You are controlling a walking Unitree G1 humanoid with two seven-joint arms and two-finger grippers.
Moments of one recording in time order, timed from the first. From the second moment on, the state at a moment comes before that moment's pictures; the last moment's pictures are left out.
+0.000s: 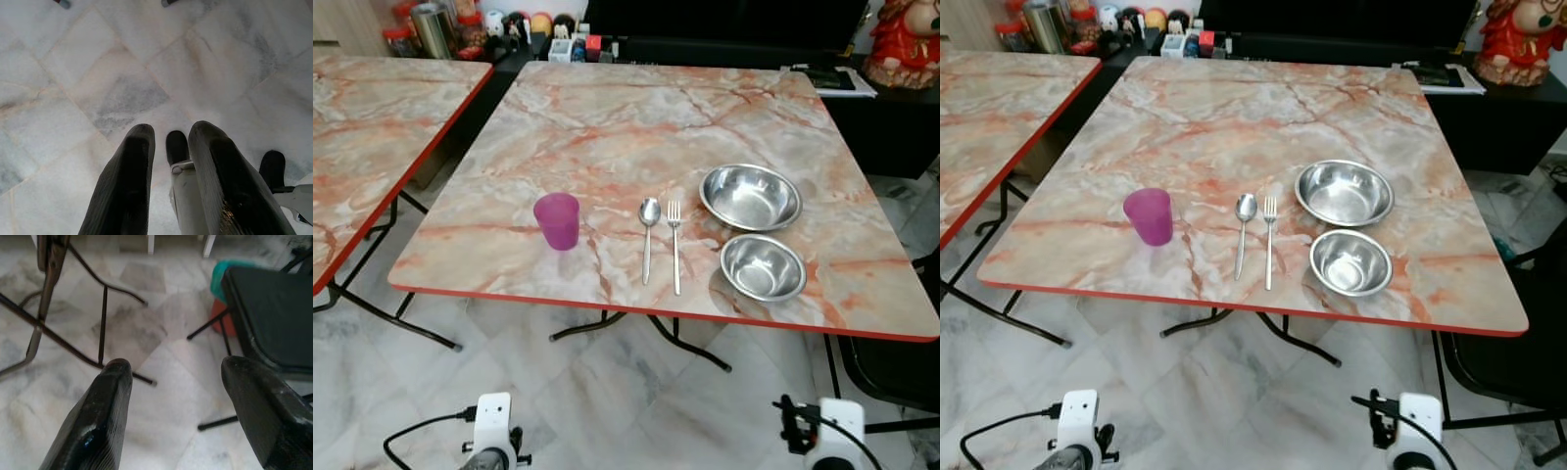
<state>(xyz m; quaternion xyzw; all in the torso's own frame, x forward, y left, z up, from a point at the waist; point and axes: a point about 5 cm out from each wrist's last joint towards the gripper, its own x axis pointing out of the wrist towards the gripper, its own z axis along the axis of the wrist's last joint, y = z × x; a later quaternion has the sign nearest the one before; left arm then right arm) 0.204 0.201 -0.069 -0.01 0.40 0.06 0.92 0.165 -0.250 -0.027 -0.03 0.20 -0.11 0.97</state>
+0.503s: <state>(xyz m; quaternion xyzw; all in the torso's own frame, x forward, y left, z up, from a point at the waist) 0.200 0.202 -0.072 -0.01 0.41 0.06 0.91 0.172 -0.251 0.058 -0.04 0.07 -0.13 0.99</state>
